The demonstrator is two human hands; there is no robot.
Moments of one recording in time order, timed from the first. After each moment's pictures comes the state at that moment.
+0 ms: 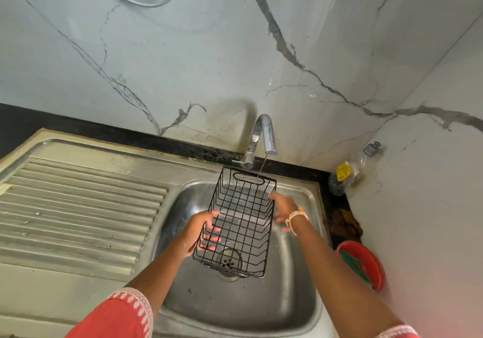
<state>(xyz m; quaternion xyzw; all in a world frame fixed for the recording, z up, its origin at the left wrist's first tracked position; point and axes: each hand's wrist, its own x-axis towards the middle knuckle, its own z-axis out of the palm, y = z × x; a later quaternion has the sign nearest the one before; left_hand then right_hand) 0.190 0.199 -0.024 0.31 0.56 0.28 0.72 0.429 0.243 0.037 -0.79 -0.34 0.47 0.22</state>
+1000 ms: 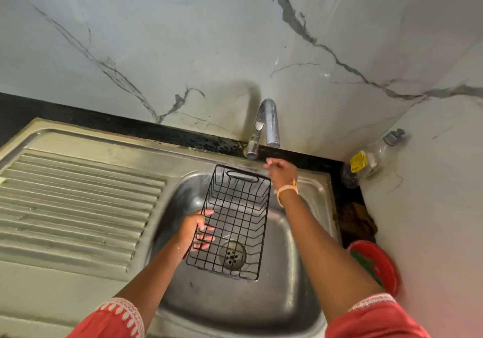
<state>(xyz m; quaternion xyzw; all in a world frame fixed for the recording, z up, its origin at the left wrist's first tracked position) 0.188 0.205 -0.051 0.23 0.62 0.28 0.69 0.408 0.309 0.019 -0.70 -0.38 0.43 0.43</state>
